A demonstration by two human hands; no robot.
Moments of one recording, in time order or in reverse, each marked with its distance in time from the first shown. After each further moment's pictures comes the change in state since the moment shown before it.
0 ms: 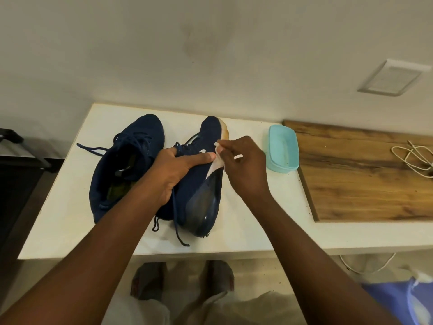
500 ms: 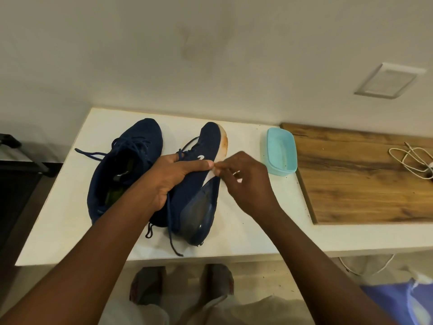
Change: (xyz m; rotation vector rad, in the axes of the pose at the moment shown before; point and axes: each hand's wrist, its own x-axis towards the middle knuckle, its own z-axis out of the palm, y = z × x) left_hand -0.002 0.002 -0.003 0.053 -0.074 -0.071; right_hand -0.018 0.009 -0.018 -0.107 -0.183 -0.105
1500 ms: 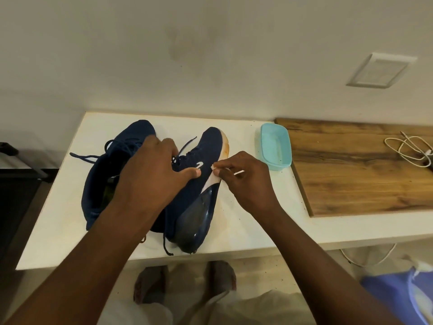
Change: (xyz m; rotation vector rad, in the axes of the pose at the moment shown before) left_hand -0.040 0.010 -0.004 1.084 0.401 0.542; right_hand -0.007 0.004 -0.007 0.111 0.051 0.108
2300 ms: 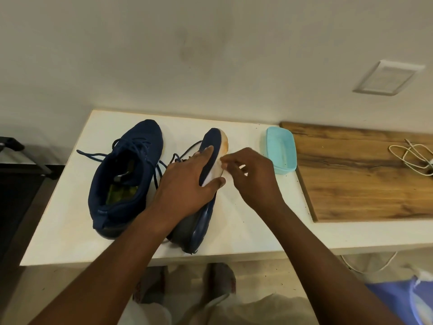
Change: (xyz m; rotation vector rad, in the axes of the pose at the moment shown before) left_hand 0.002 0.004 0.047 -0.151 -0.104 0.177; right_hand 0.013 -0.002 0.000 -0.093 0.016 -0.077
